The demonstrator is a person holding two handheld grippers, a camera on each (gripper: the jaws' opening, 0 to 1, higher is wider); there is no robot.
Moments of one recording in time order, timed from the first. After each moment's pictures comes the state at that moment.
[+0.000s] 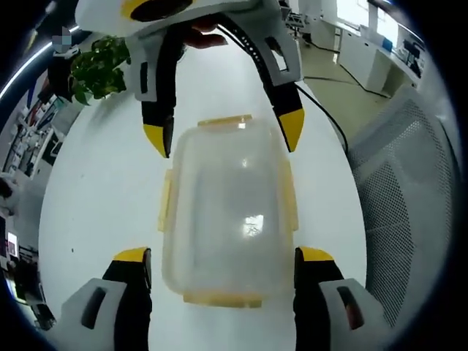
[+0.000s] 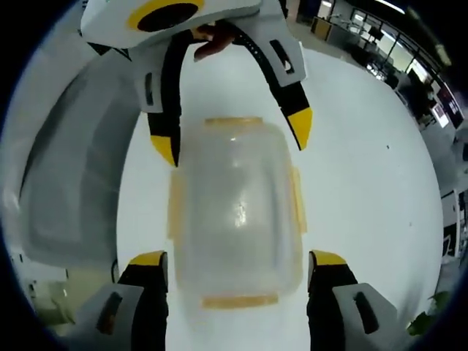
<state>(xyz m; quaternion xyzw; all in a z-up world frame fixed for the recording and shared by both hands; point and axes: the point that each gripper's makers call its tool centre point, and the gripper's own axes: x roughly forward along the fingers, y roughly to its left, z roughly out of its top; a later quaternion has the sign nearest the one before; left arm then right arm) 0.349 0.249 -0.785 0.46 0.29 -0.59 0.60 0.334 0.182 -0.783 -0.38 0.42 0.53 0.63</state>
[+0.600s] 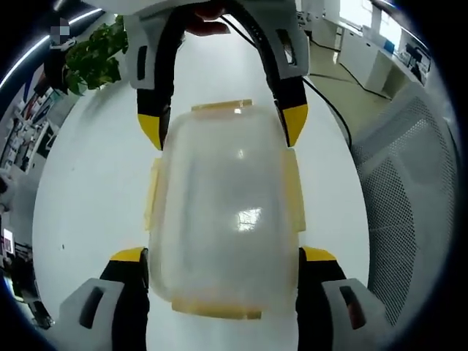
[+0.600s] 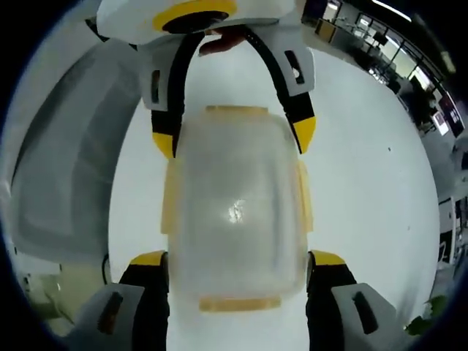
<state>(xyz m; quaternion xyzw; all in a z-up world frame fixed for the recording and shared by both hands) 0.348 0.248 -0.801 0.46 0.31 -0.59 0.59 0.334 0.179 -0.794 -0.40 0.42 0.53 0.62</state>
